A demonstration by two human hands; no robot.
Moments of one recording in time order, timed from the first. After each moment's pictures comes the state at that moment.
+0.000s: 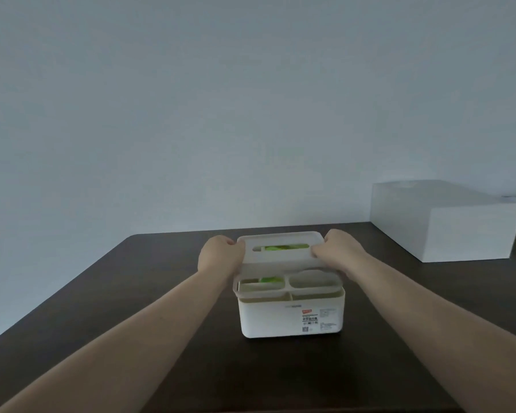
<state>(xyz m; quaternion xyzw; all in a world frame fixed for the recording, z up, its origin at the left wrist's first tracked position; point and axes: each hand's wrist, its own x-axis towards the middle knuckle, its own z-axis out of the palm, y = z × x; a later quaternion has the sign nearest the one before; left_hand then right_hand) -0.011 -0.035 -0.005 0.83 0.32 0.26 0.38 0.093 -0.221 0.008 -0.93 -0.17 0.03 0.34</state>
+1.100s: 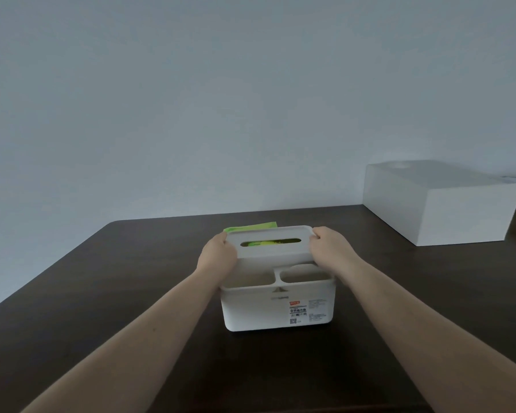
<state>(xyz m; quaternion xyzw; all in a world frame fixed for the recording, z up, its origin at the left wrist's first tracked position) 0.005 -0.051 -0.026 0.82 0.30 0.20 0.43 0.109 -0.223 -0.027 -0.90 -0.22 0.01 0.39</state>
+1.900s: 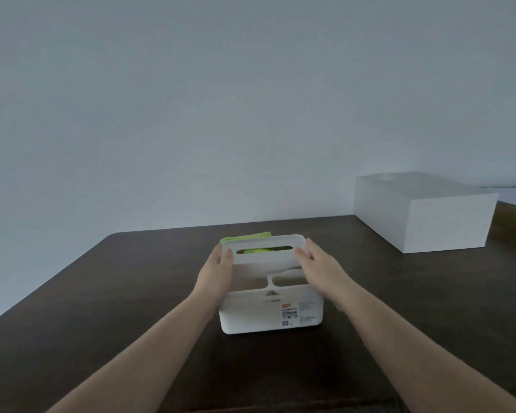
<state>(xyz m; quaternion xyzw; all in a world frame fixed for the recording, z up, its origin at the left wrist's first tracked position) -0.023 -0.073 -0.034 0.75 0.28 0.21 0.55 0.060 -0.242 -0.025 -0.84 -0.23 0.09 0.48</state>
